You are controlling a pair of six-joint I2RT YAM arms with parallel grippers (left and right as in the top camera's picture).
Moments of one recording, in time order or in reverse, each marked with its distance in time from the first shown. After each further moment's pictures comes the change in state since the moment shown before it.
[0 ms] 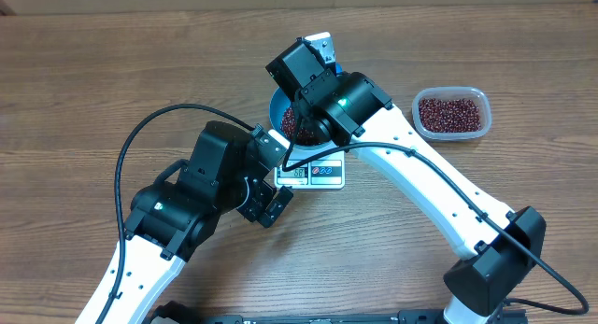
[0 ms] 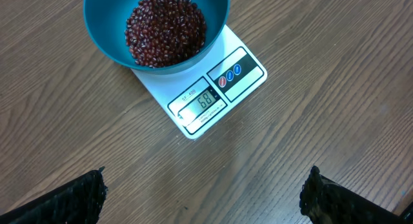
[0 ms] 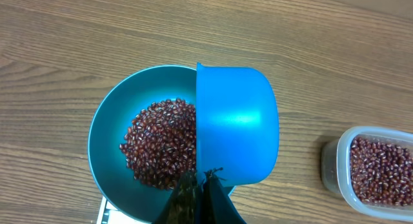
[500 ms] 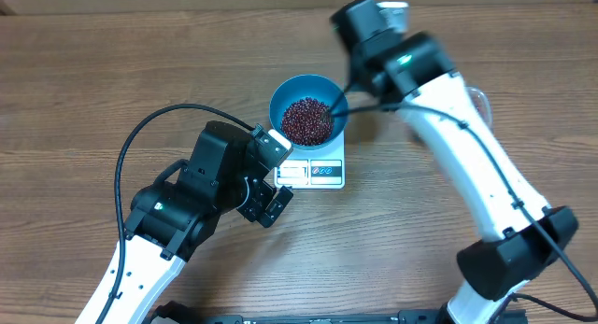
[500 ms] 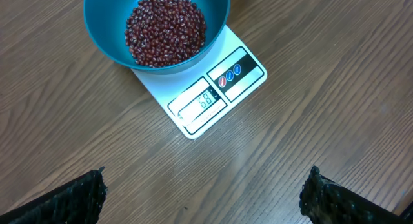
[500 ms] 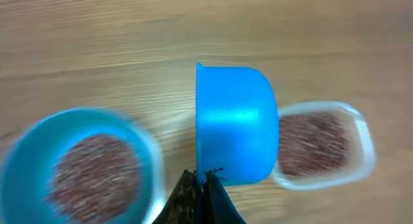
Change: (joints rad) left arm 0.000 0.000 0.000 0.000 0.000 0.000; right arm -0.249 0.000 0.122 -0.167 0.001 0.079
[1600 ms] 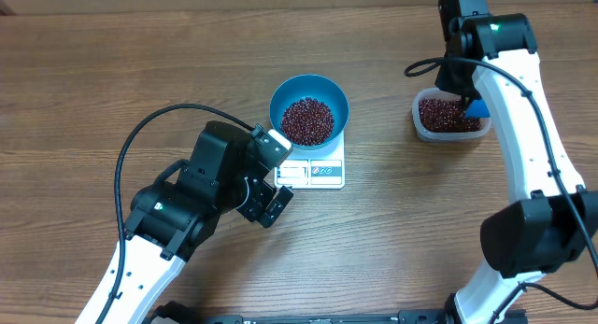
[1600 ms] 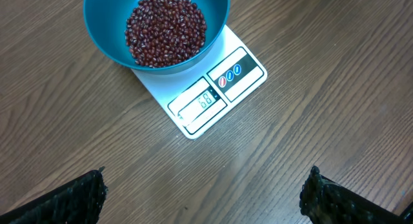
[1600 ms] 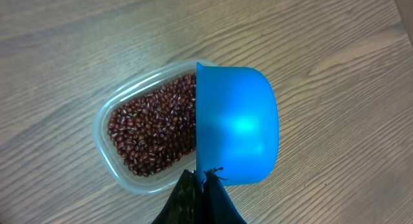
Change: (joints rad) left arm 0.000 0.000 0.000 0.000 0.000 0.000; right arm -0.359 0.048 -0.066 -0.119 0.000 -0.013
